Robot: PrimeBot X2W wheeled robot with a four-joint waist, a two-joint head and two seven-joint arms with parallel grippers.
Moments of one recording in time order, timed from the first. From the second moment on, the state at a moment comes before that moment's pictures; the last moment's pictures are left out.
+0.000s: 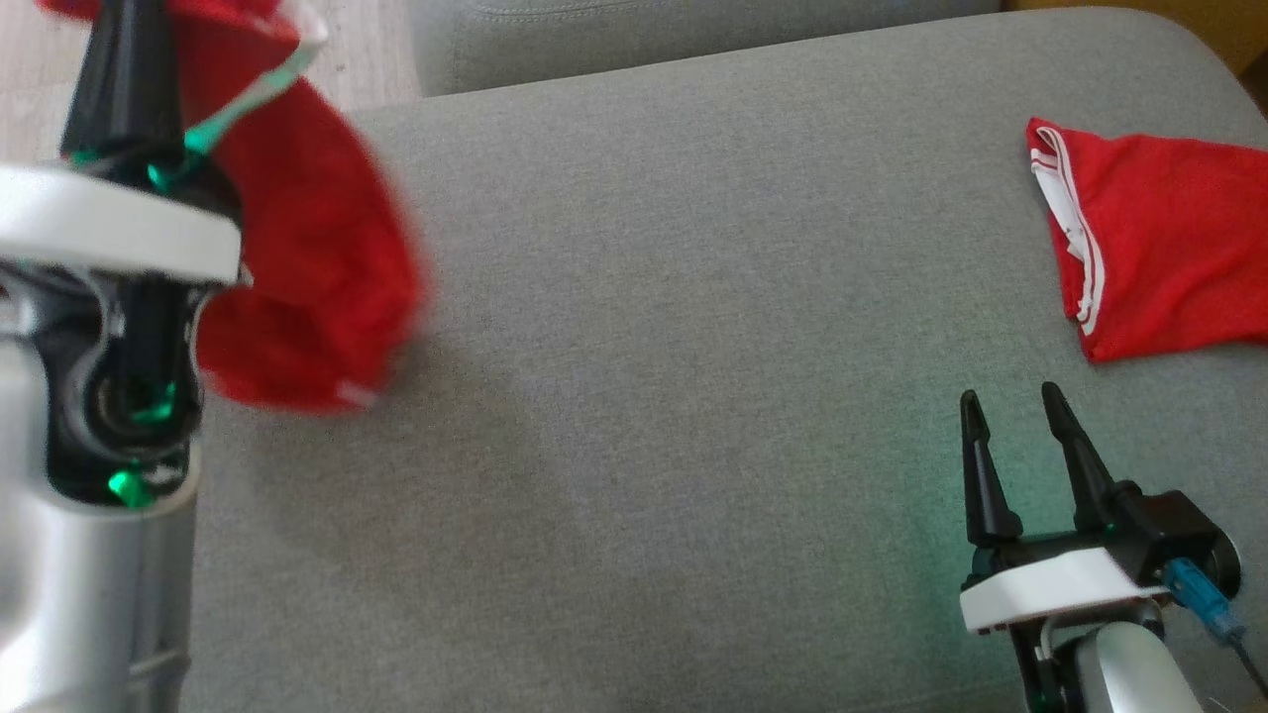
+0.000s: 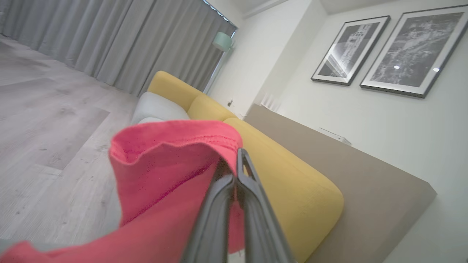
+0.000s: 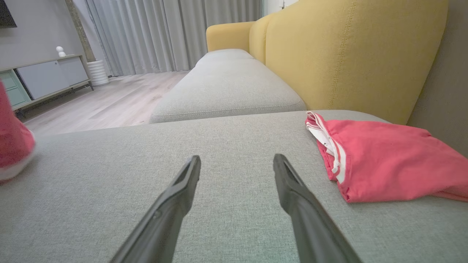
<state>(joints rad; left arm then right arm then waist) -0.53 0.26 -0.11 -0.27 -0.88 0.17 0.33 -0.03 -0.05 0.02 0.23 0.09 0.12 -0.26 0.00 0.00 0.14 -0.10</state>
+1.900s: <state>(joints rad) -0.41 0.26 -0.74 0.23 -0.75 0.14 -0.22 -0.03 -0.05 -0.01 0.22 0.04 0.12 -0.26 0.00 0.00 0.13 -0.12</state>
